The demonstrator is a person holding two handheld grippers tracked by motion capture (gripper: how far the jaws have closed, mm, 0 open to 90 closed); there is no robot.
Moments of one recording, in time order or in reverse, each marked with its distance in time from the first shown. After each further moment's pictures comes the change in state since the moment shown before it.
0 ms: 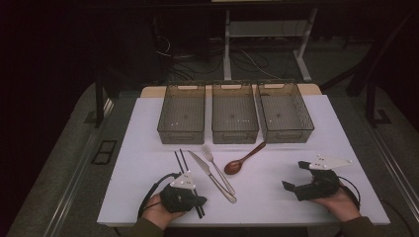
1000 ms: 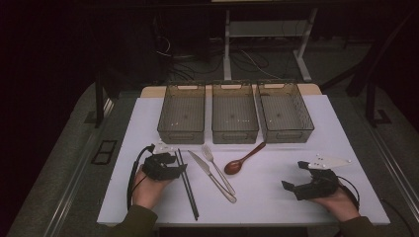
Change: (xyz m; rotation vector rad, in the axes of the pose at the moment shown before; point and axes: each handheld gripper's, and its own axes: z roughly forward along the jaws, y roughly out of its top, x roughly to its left) left arm 0.076 0.016 -0.033 -0.085 0.451 -0.314; right arm 0.000 0.000 0.002 0.009 -0.006 0.008
